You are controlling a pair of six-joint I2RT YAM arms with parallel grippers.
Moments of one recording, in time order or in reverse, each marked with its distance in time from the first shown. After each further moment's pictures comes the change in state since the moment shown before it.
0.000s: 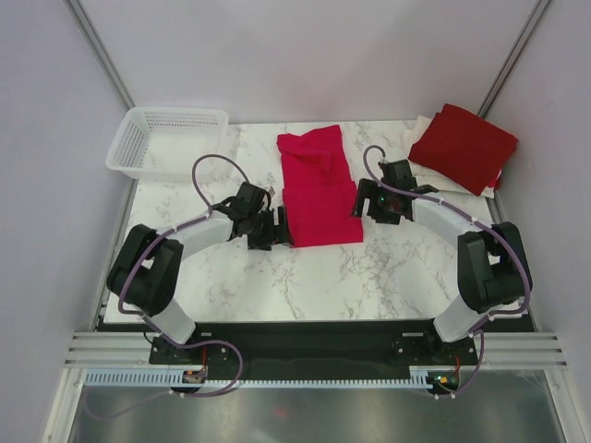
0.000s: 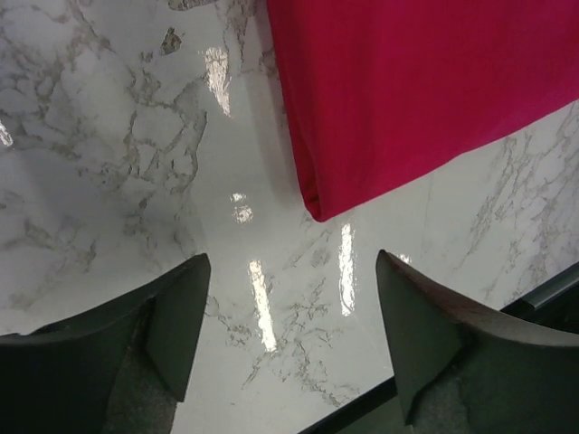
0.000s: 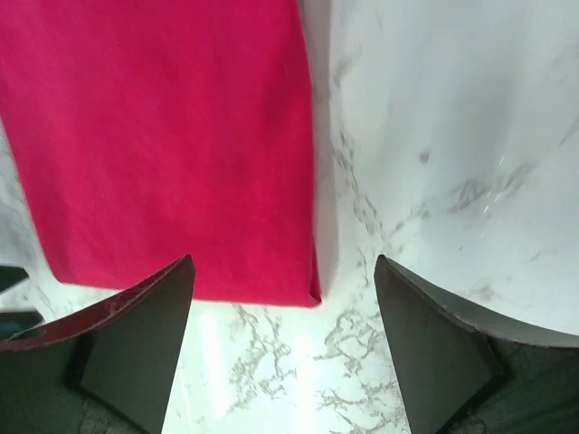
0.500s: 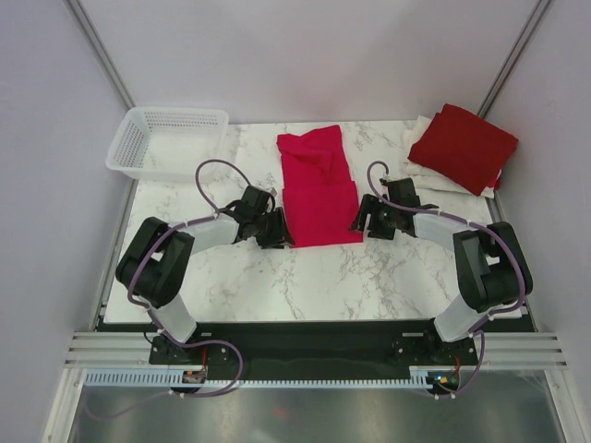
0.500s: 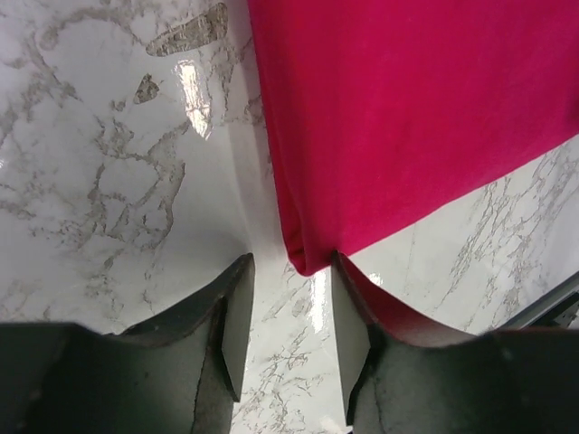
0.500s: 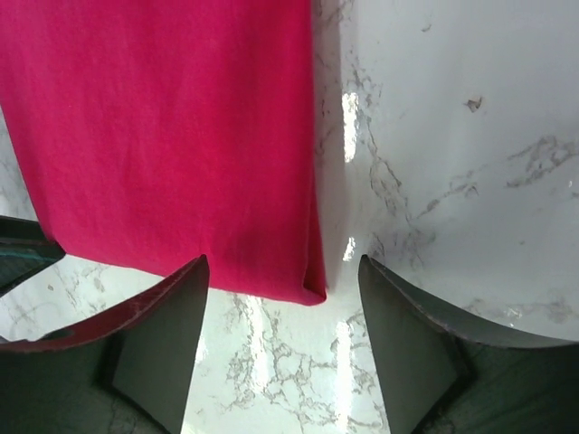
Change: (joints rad) left arm -0.018 0.098 -0.025 0.177 0.002 -0.120; right arm -0.033 0.005 -0.240 0.219 -0.177 0.053
